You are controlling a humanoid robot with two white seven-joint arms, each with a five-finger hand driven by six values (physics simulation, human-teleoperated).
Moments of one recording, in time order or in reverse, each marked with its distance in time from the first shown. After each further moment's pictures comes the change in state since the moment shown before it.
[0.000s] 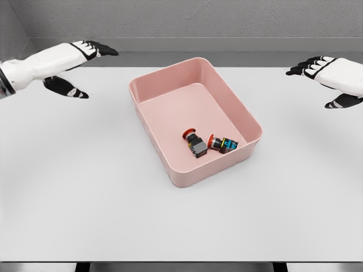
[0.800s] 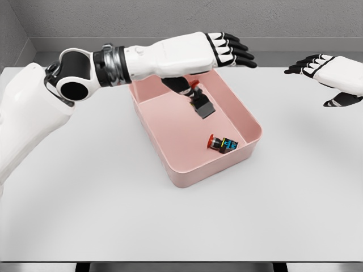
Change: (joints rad) left arm -0.201 -0.424 -0.114 -0.160 -0.198 0.000 -0.004; right arm -0.003 0.000 0.000 -0.016 0.000 0.000 -0.001
